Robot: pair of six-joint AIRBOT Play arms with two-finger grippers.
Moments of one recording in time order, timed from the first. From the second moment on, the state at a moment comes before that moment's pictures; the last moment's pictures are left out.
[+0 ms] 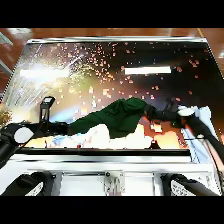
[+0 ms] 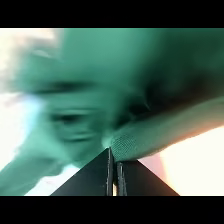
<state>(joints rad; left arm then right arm) -0.30 -0.75 0.63 1.34 -0.93 -1.63 -0.05 -1.21 0.73 -0.47 0.88 1.20</state>
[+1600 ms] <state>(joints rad) -0.02 -0.37 0.80 1.38 -1.33 -1.61 -0.31 -1.04 1.61 -0.98 1.16 1.59</state>
